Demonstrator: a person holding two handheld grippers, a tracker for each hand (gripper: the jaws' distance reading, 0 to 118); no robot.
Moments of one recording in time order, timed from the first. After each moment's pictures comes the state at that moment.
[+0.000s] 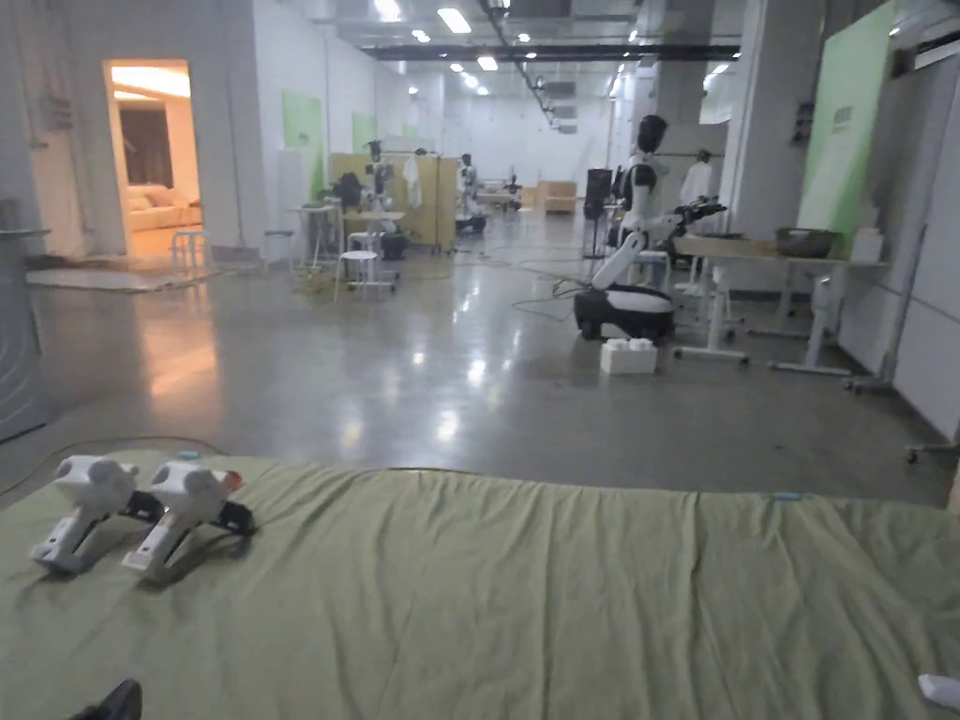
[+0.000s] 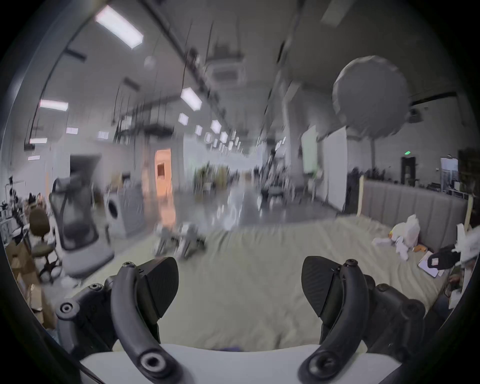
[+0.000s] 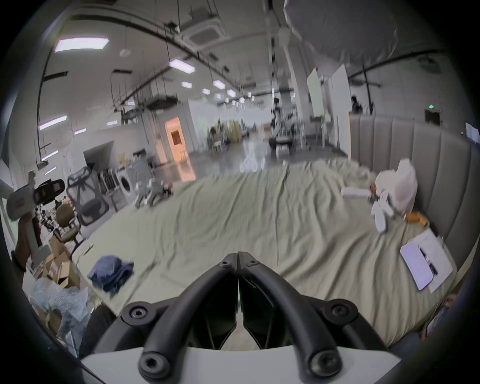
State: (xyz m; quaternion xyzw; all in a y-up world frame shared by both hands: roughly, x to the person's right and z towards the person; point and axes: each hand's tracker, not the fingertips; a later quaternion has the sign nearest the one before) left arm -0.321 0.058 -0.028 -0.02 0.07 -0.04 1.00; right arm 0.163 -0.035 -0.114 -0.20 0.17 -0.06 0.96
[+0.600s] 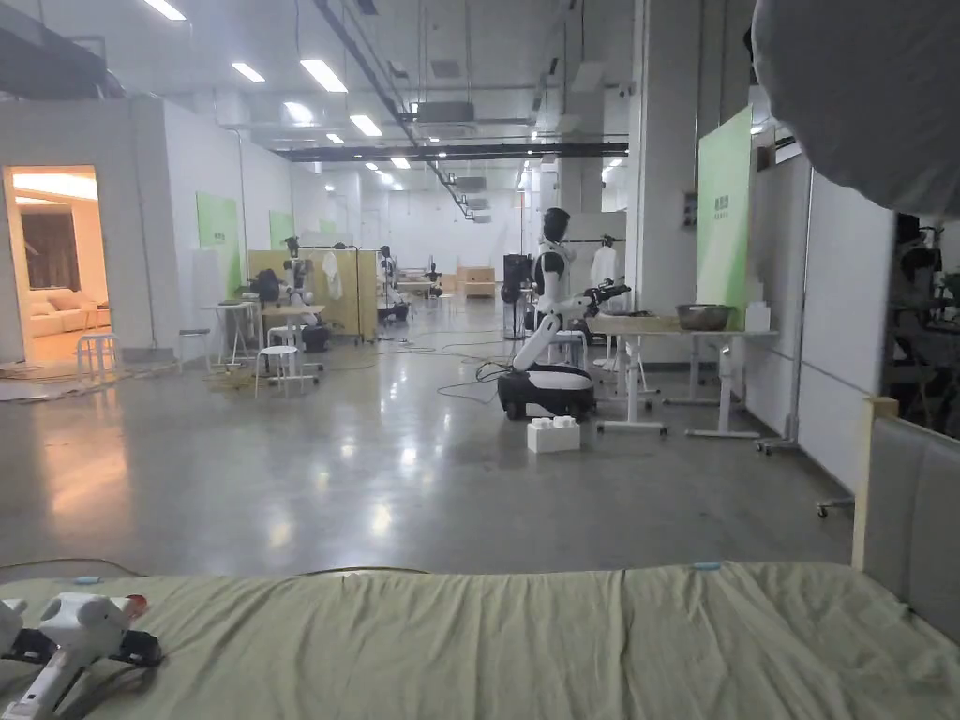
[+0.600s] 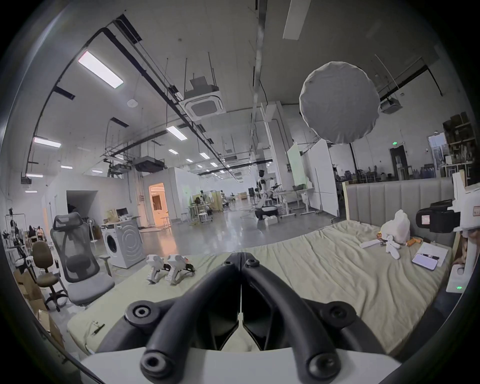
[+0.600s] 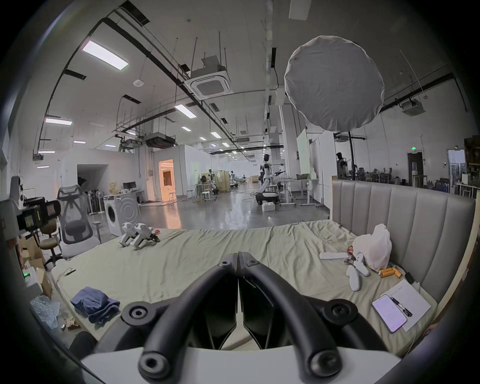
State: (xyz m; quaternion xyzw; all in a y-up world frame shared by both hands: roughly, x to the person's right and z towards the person) left arm -0.215 0.058 -0.012 0.00 0.06 -0.09 0.99; right arm 0.158 0.020 -0.082 -0.05 0.13 -0.03 0.99
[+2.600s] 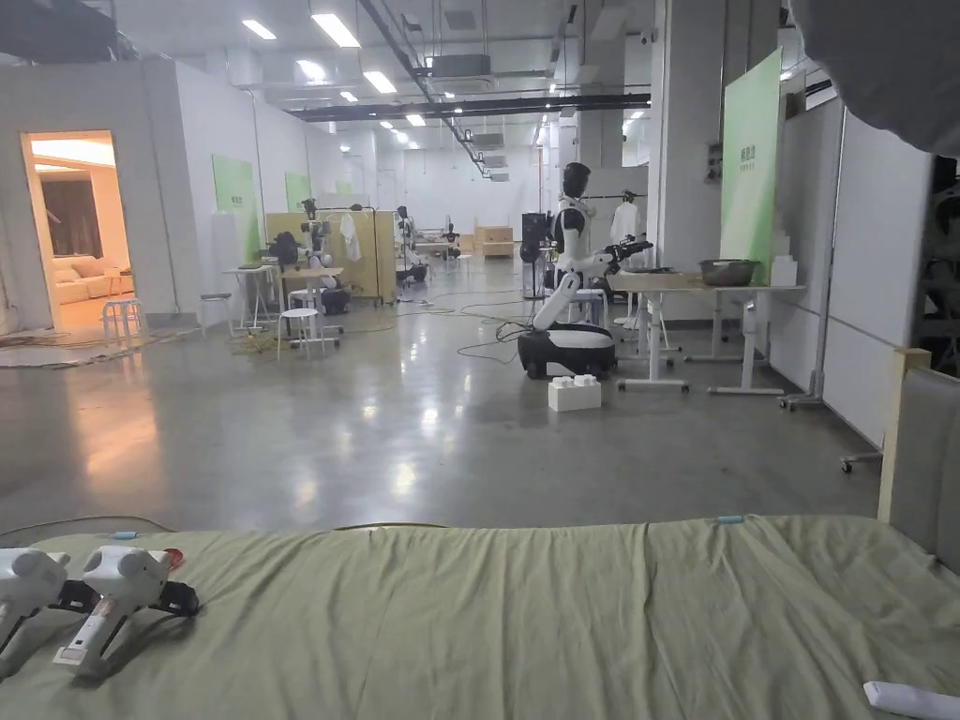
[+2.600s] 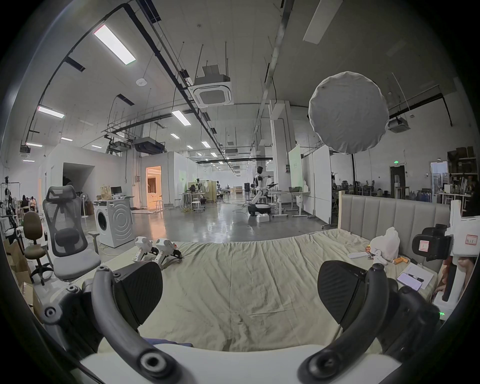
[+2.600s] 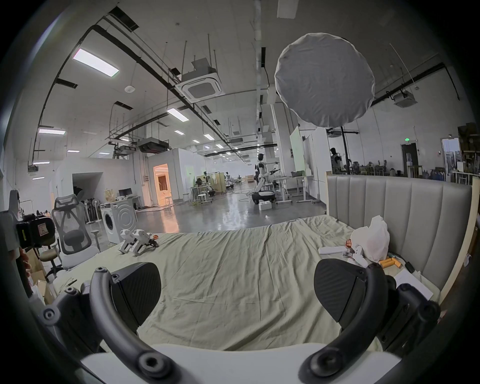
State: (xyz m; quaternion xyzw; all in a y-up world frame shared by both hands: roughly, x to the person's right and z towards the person) left arm -0.220 0.060 -0.011 -0.02 0.05 -0.02 1.00; right arm 0.159 0.017 -0.081 -0.06 0.11 -0.05 0.99
